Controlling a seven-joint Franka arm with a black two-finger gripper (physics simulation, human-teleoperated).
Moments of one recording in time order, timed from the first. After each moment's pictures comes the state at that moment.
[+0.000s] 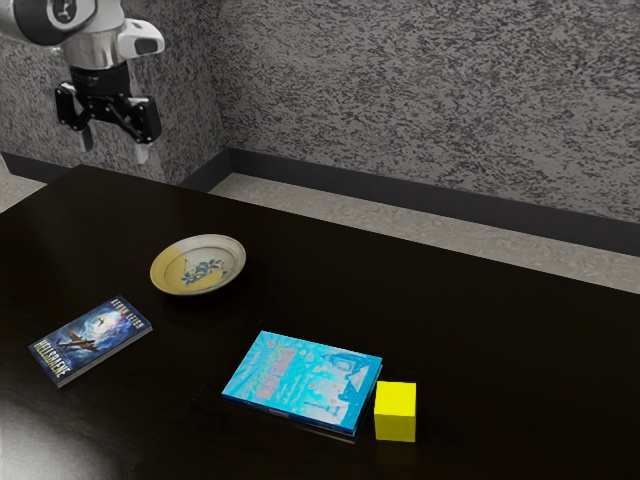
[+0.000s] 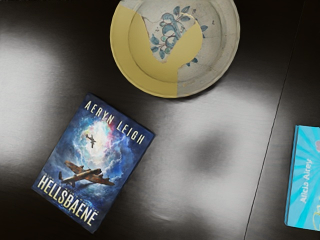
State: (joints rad) arm -0.15 -0.08 0.23 -1.62 0.20 1.55 -0.17
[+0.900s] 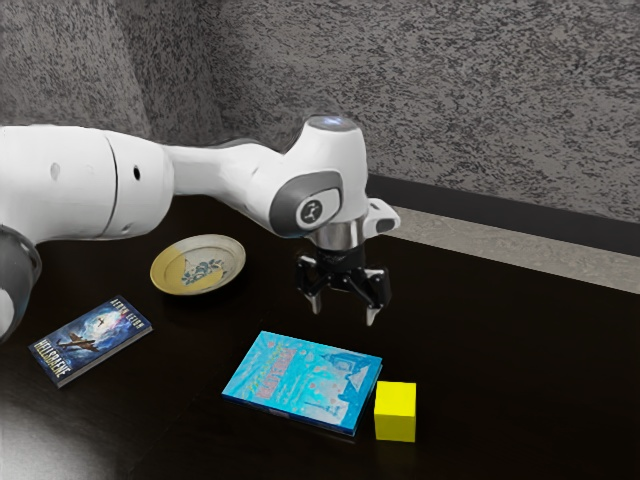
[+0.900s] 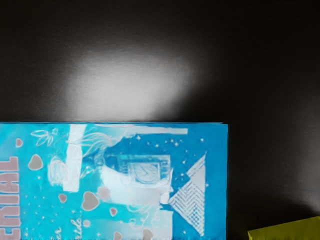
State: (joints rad) arm -0.44 0.37 0.08 -1.72 -0.05 2.03 -0.48
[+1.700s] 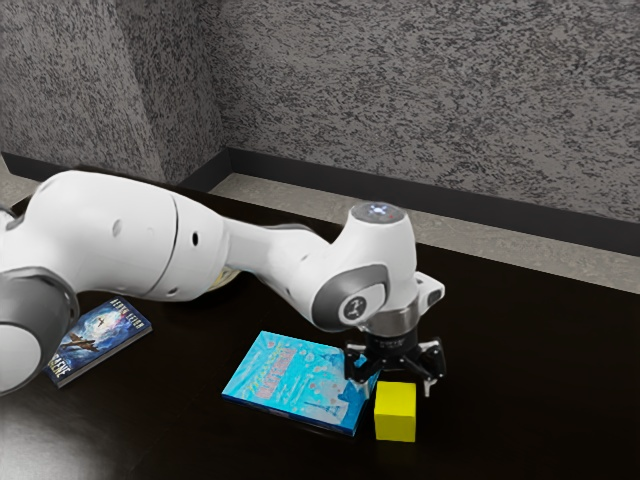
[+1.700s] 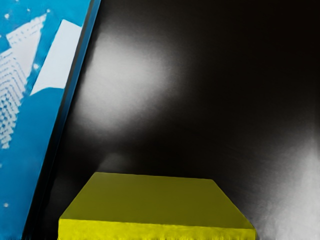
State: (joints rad) arm -0.61 0.46 0.09 -1.83 -0.14 2.28 -0.87
